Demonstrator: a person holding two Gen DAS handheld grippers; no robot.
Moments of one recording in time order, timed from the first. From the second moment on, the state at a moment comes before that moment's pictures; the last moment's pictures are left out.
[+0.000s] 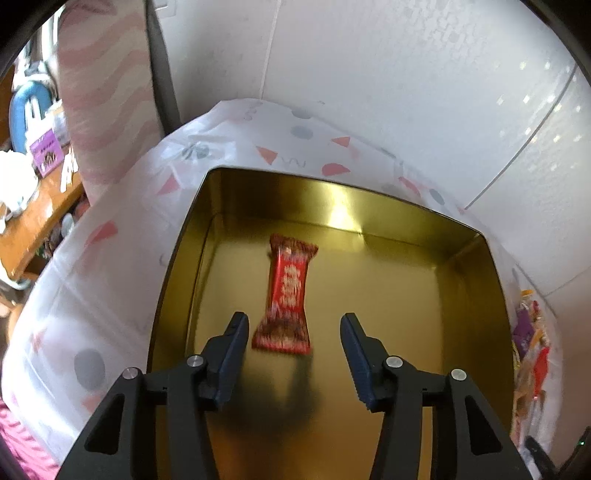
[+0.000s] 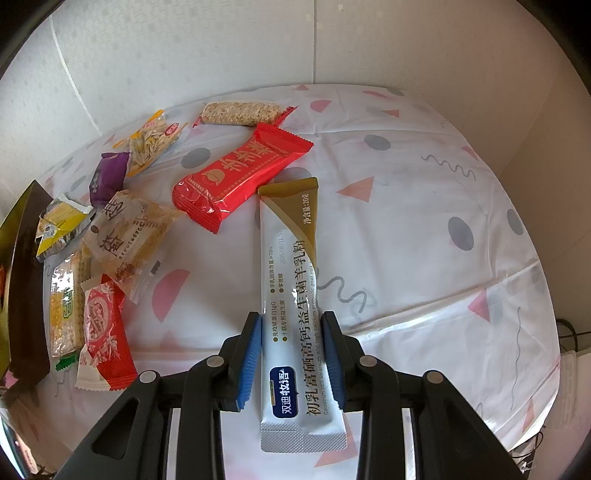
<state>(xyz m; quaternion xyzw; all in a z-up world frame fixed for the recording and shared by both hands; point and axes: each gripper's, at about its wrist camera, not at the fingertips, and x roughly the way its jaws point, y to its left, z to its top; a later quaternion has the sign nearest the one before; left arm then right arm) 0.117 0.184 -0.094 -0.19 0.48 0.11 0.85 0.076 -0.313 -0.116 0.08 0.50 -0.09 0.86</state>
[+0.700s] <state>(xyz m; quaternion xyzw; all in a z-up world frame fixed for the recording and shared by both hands) 0.084 0.137 -0.095 -0.15 0.50 0.07 0.85 0.066 -0.284 -0.080 0.14 0.47 -0.02 0.87</state>
